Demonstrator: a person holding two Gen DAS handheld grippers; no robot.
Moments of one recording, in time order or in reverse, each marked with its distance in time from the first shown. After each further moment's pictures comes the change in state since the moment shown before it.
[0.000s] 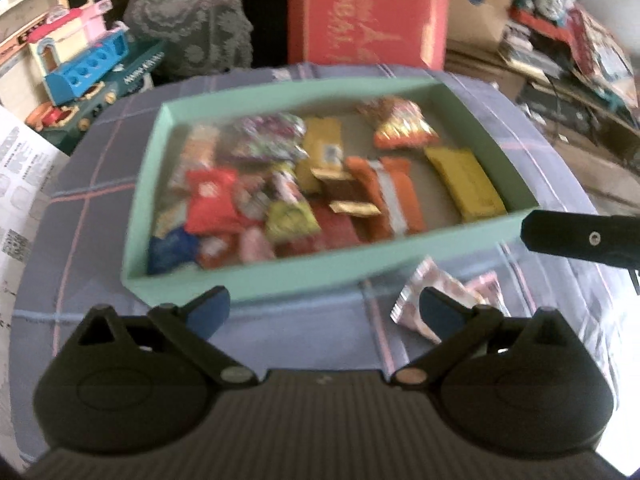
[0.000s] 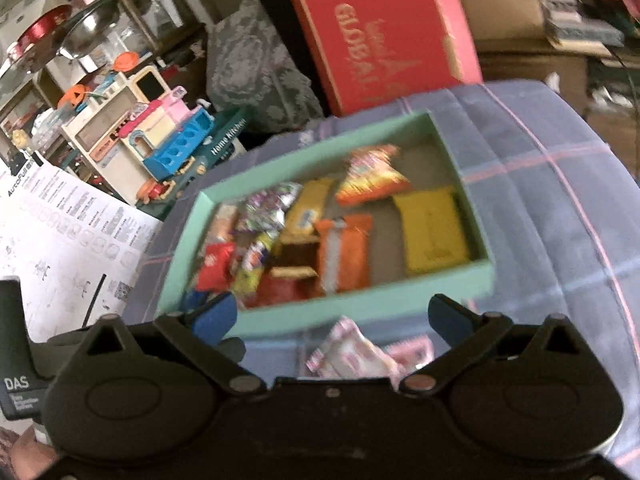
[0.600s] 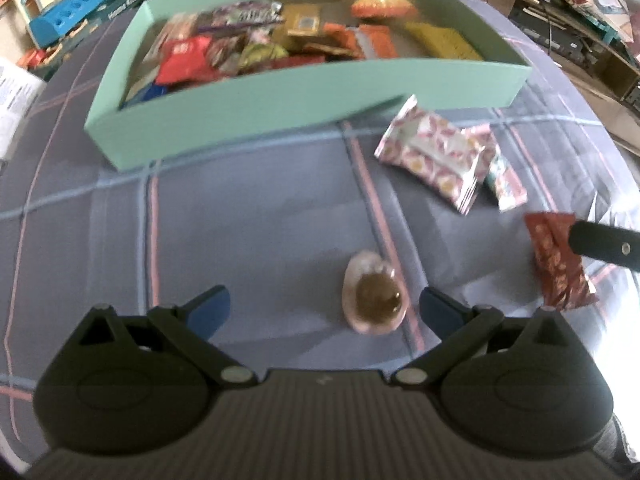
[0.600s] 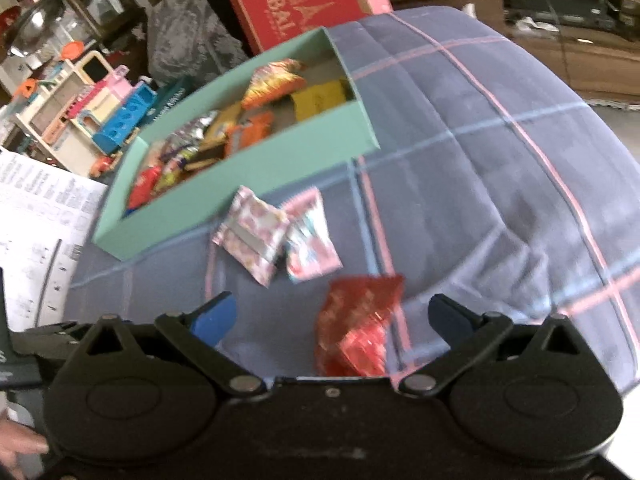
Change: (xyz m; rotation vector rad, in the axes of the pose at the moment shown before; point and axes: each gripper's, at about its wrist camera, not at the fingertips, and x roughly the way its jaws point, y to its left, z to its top) left arm 0.018 -0.010 -0.090 0.017 0.172 -0.011; right arm -0.025 -0.052 -0.108 0.099 0.056 -0.147
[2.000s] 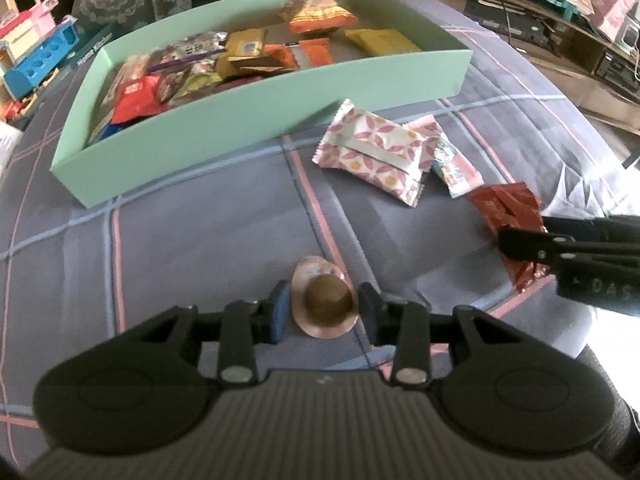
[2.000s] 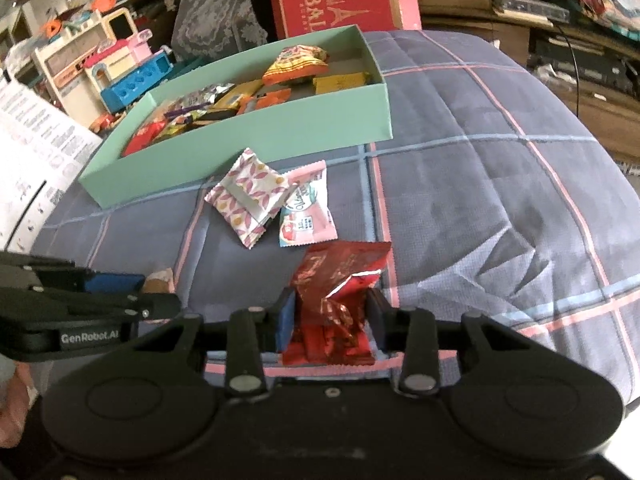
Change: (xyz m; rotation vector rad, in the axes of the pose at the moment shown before) left arm -0.005 -0.031 -0.005 0.130 -0.078 -0.013; right arm 0.012 0.015 -0.026 -0.167 -0.055 -0.028
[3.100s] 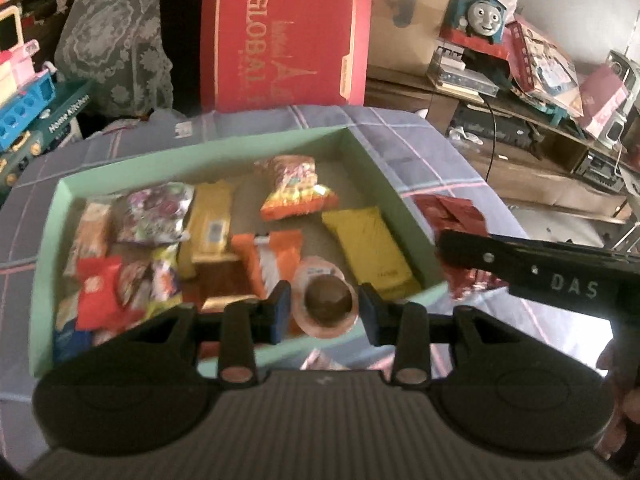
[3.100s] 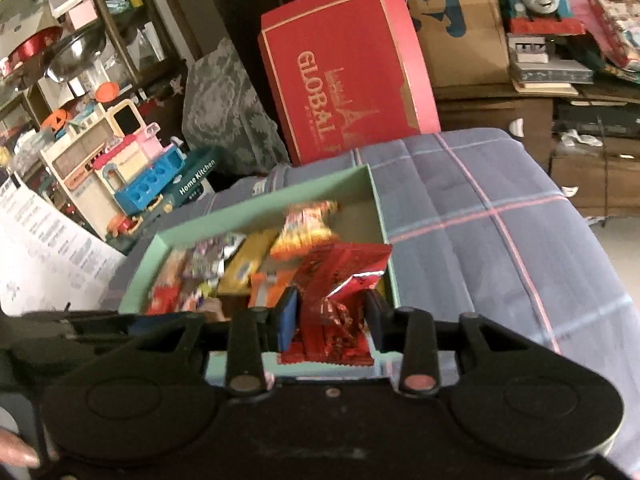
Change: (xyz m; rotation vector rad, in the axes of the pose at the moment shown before) left arm -0.007 0.004 0.169 -0.082 -0.181 -0.126; right arm 0.016 -0.011 0.168 0.053 -0.161 0.104
